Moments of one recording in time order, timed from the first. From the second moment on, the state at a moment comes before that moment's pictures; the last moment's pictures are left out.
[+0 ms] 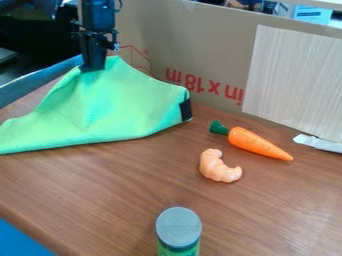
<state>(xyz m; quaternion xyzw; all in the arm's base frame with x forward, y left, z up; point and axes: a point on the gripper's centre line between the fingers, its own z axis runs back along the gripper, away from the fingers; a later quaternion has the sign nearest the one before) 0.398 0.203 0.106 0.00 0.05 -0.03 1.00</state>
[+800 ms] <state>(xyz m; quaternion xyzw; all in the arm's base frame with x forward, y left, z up) 0.396 0.211 0.112 0.01 -0.10 -0.01 0.99</state>
